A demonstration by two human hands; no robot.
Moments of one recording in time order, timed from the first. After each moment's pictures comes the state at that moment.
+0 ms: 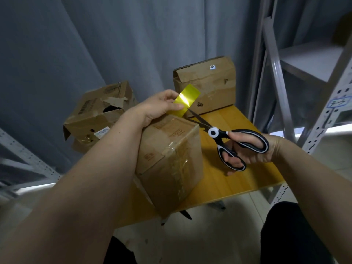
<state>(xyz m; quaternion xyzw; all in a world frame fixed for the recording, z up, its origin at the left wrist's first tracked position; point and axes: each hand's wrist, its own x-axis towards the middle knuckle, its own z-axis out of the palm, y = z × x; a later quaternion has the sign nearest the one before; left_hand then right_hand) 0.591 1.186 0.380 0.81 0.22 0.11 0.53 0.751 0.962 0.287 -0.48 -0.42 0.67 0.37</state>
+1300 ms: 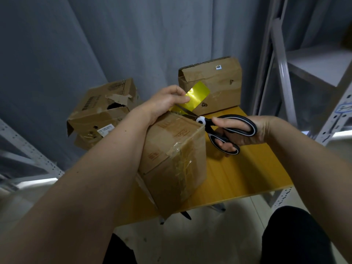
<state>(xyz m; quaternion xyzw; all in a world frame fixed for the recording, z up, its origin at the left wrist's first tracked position) 0.589 1.177 0.388 0.82 0.26 0.16 0.49 0.741 1.002 0.335 -0.55 -0.50 0.58 0.33</state>
